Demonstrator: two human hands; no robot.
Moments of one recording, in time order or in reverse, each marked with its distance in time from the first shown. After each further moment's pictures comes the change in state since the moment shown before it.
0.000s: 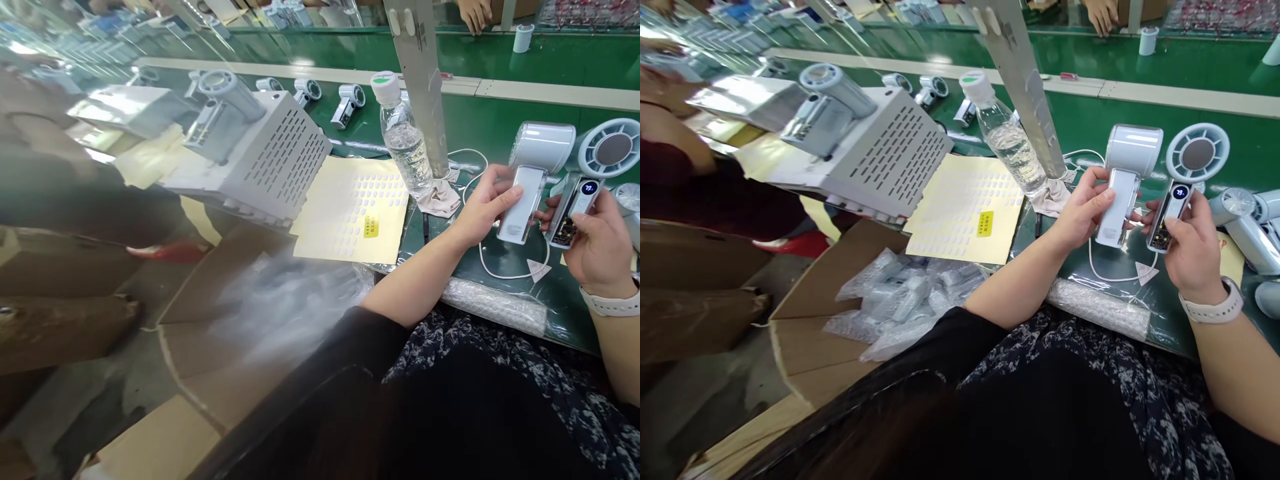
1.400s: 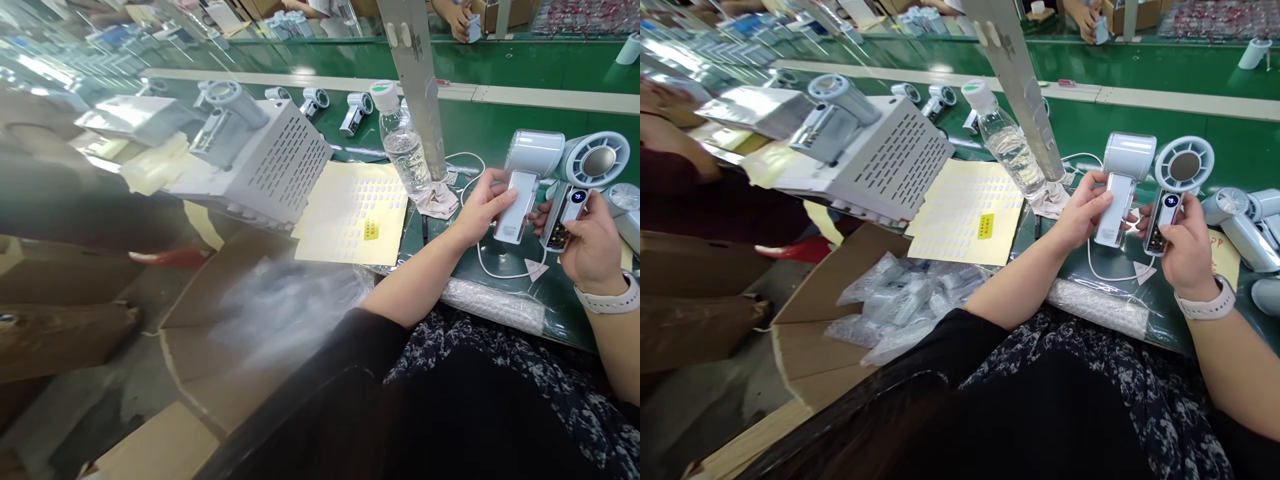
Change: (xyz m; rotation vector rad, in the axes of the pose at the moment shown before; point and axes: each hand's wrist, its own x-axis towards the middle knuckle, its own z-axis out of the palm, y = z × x) left_hand 0.003 -0.004 -0.001 0.024 0.006 -0.010; right_hand 0.002 0.006 0.000 0.039 -0.014 0.004
